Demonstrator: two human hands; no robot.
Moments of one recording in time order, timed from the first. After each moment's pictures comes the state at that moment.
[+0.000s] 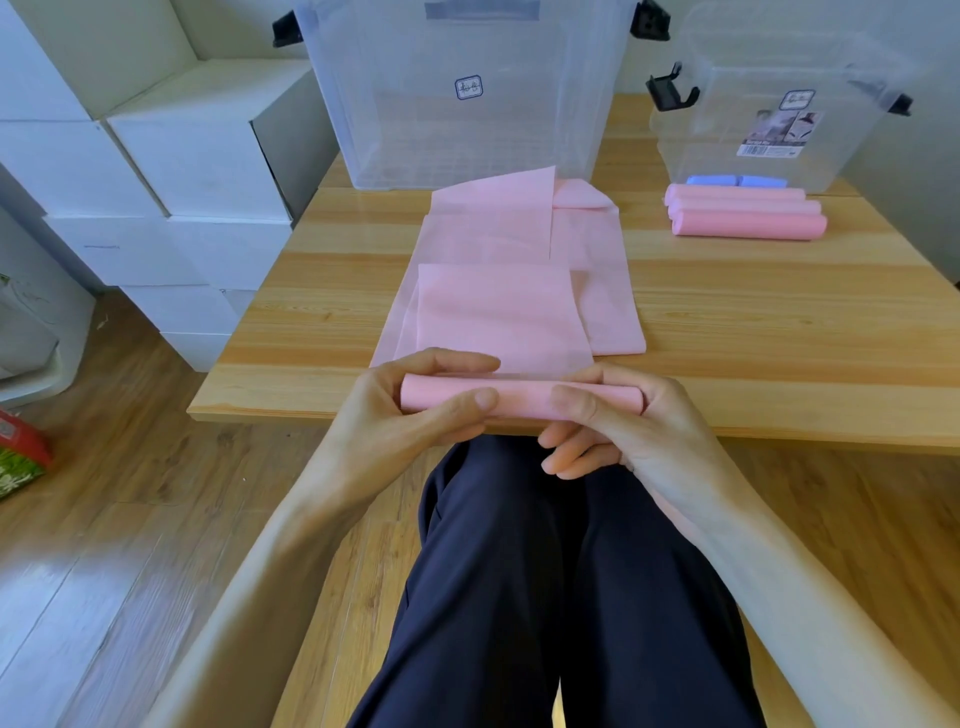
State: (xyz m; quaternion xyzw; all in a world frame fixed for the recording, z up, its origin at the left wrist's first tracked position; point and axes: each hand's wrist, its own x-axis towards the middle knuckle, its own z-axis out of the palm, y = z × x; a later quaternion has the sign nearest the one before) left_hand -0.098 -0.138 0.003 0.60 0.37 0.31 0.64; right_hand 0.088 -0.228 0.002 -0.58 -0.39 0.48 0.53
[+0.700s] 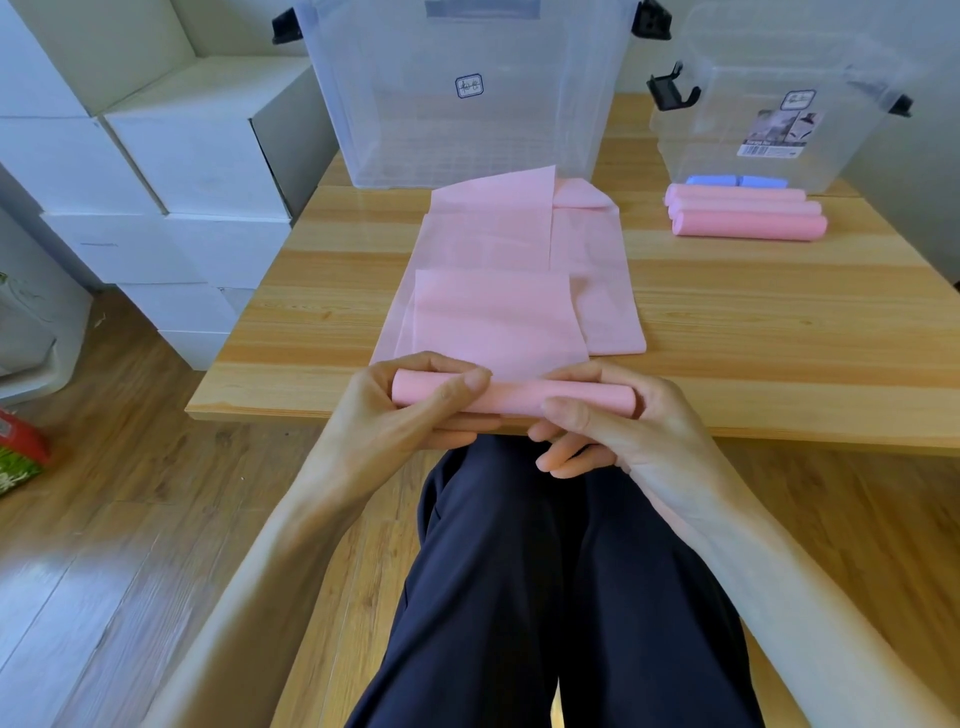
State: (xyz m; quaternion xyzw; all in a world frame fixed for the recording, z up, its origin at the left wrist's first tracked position) left_hand -0.099 -0.138 0.004 0.59 0.39 0.30 0.64; right_hand 0.086 -0.227 0.003 -0.56 -0.38 0.50 0.54
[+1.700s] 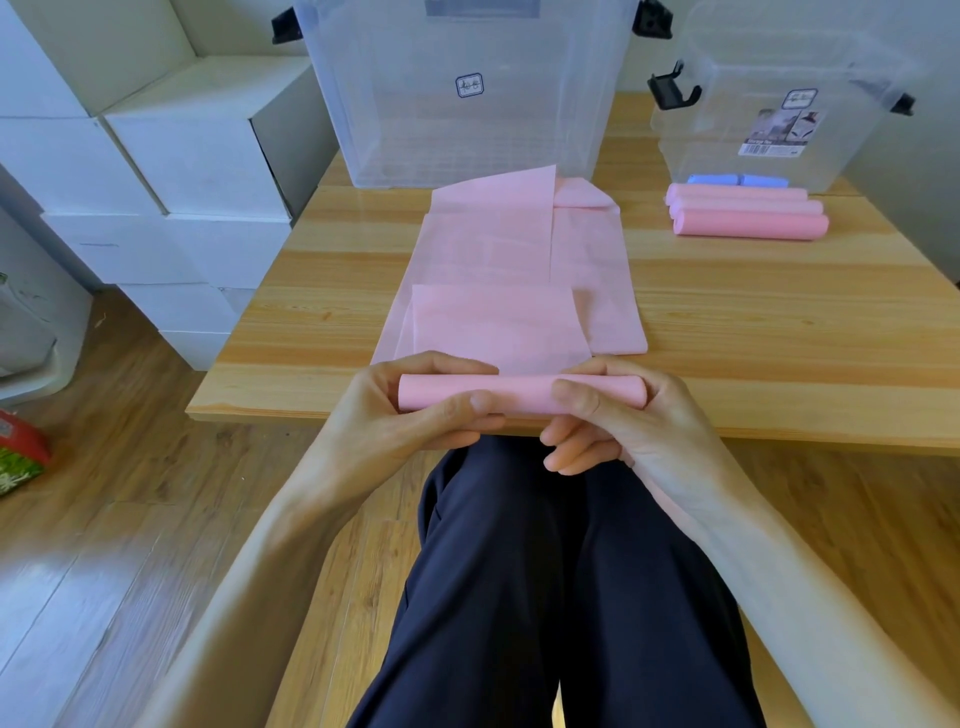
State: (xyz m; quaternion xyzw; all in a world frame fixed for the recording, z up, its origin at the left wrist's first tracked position) left_hand -0.103 -0.136 0.007 0.60 0.35 0.28 0.66; right_hand 0.088 -0.225 0.005 -0.56 -0.38 0.49 0.55
